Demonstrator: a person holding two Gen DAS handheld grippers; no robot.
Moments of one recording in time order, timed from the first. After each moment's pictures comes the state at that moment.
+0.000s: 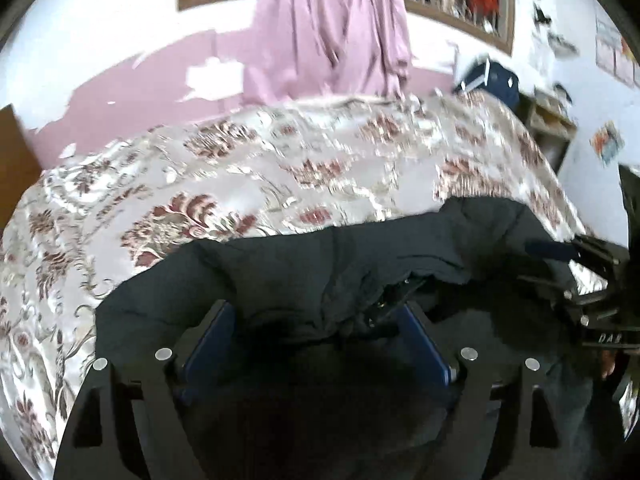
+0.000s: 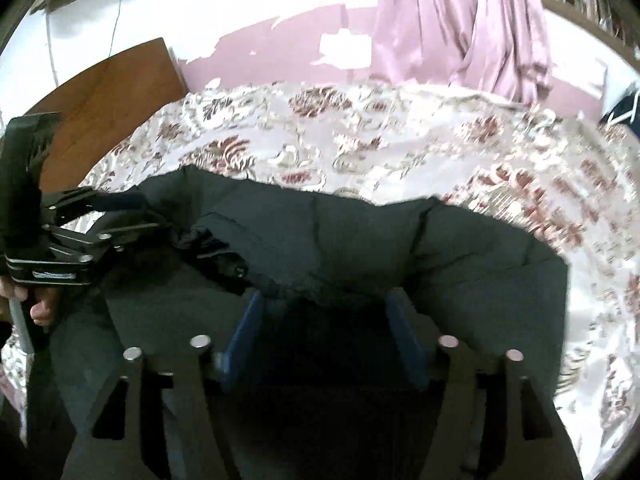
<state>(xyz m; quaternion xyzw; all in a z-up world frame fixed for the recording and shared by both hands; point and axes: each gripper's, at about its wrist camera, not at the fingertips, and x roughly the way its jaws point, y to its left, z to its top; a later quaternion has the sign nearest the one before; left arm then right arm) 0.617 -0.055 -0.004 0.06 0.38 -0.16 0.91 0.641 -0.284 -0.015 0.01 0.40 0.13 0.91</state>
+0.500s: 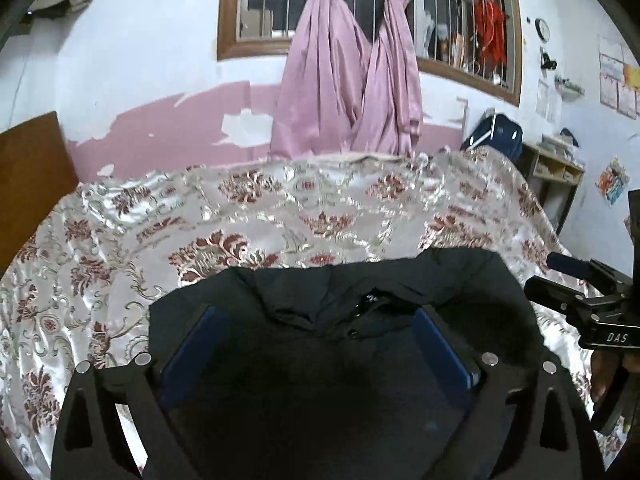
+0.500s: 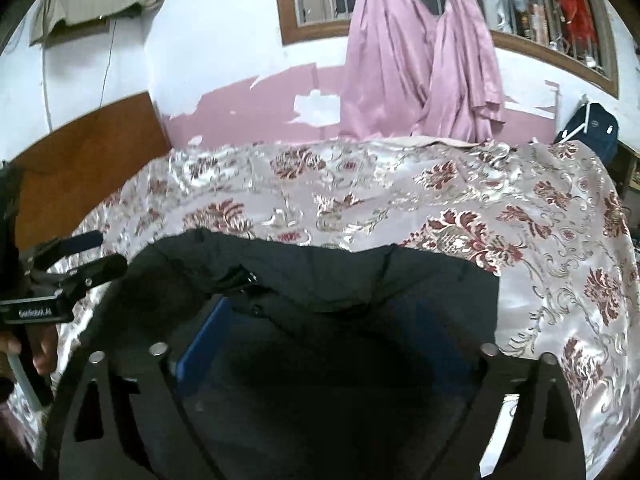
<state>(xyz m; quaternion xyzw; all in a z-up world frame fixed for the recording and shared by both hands) 0.532 -0.043 0.057 0.02 0.29 -0.12 0.95 0.580 -0.292 0.050 0.05 0.32 0.07 0.94</state>
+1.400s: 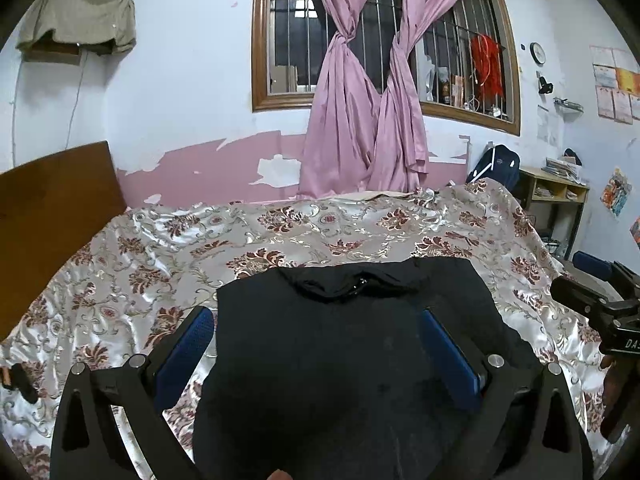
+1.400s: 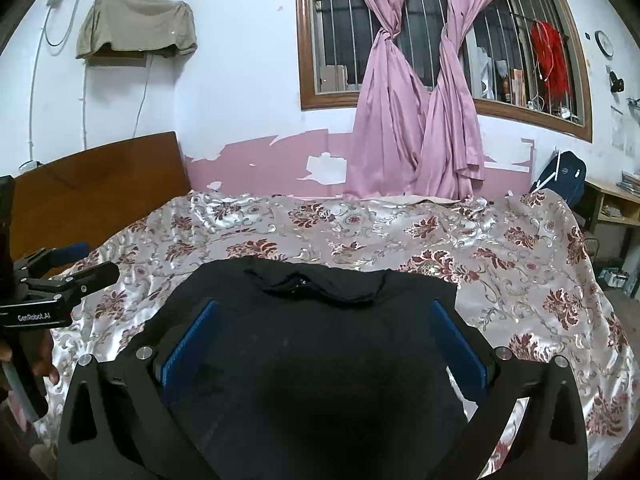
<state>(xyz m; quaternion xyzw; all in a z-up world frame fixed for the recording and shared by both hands) 0.350 -0.017 0.109 0.03 0.22 -0.07 0.97 0.410 -0.269 0.118 0.03 0.22 0.06 0.97</state>
